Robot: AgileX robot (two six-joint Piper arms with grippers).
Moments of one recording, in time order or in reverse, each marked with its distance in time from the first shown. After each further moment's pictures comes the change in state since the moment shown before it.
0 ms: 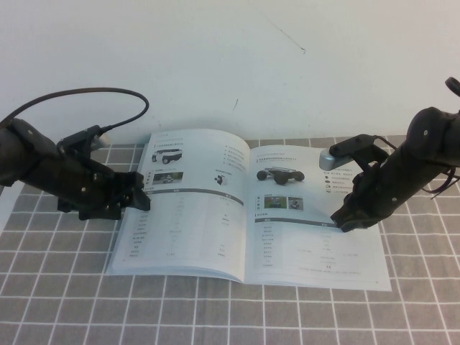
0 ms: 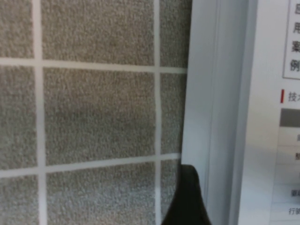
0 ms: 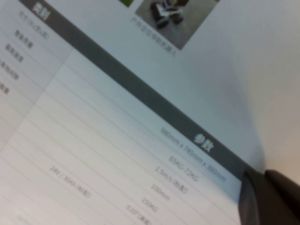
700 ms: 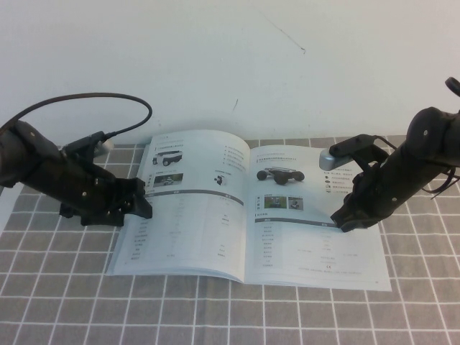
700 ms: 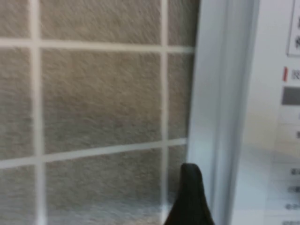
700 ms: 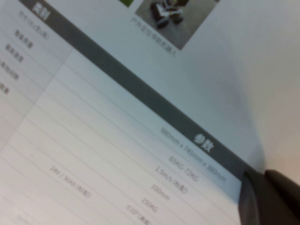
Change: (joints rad) right arm 0.000 0.000 0.000 0.000 0.000 0.000; left arm 0.000 0.020 -0.008 0.028 0.043 0.001
